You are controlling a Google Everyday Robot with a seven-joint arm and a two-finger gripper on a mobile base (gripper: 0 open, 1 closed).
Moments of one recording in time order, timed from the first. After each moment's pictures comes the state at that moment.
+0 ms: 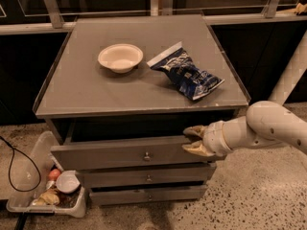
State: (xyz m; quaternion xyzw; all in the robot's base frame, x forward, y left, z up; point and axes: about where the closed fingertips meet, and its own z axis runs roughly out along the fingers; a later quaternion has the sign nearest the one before) arm 0.511 -0.135 0.657 -0.61 0.70 0.18 0.34
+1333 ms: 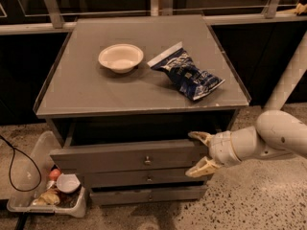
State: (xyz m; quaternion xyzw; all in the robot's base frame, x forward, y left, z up) arm 0.473 -0.145 0.648 -0.62 0.68 0.22 0.34
